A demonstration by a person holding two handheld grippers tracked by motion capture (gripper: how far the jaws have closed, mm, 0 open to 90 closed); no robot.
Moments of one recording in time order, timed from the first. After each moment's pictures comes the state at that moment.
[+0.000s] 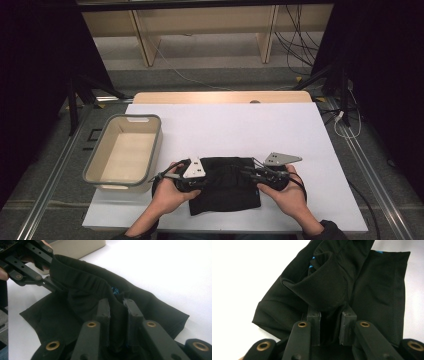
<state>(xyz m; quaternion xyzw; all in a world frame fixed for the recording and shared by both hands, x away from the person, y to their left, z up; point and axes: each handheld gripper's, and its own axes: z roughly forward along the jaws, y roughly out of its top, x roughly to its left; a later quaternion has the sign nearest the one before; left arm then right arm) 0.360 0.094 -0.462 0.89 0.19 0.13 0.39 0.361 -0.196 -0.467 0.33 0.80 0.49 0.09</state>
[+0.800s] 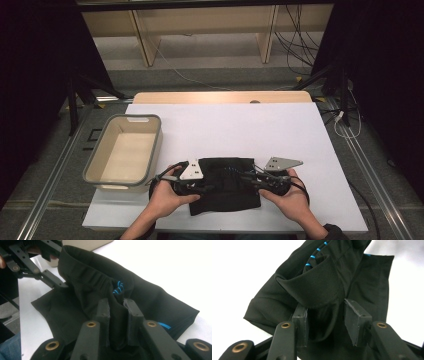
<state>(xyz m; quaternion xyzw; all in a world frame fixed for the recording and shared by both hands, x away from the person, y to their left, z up) 0.351 0.101 -0.457 0.89 0.19 0.11 0.40 0.350 -0.199 -0.468 0.31 0.81 0.49 0.07</state>
